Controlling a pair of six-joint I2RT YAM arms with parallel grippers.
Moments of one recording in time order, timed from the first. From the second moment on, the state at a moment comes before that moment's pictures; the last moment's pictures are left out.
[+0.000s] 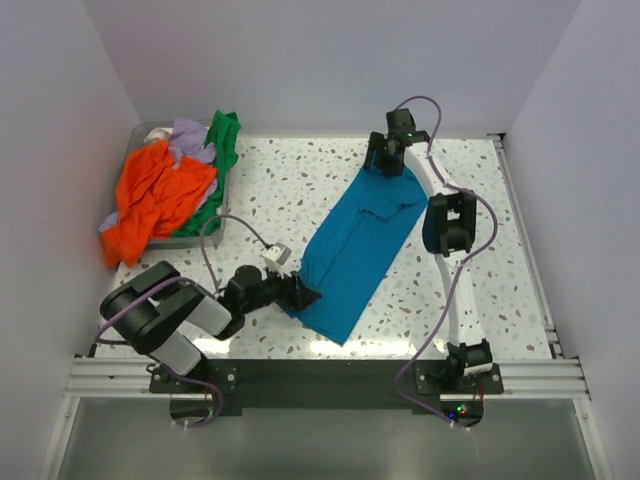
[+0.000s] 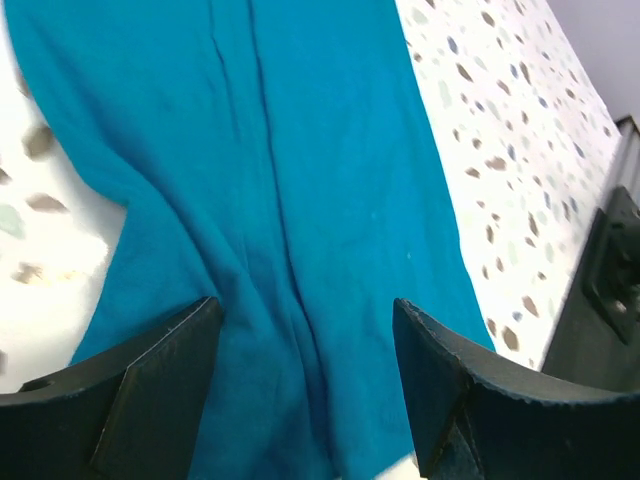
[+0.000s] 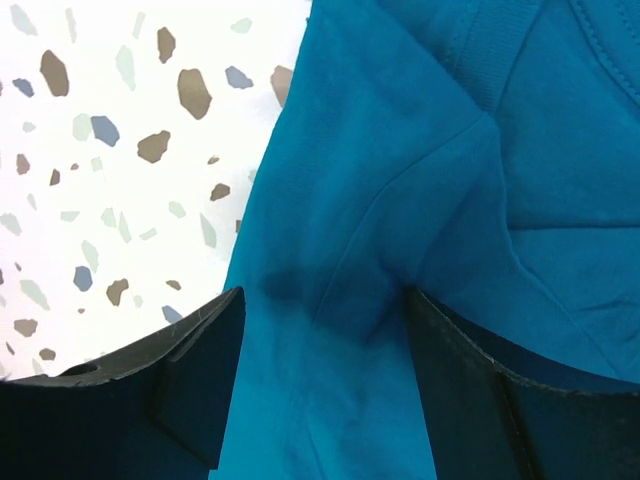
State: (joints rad) left arm -0.68 1.59 0.18 1.05 0.28 -0.52; right arm 0.21 2.64 2.48 -0.76 -0.06 0.41
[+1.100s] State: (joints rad) left arm -0.93 1.45 0.22 0.80 0.05 -0.58; right arm 0.23 2.24 1.77 -0.56 -0.07 0.36
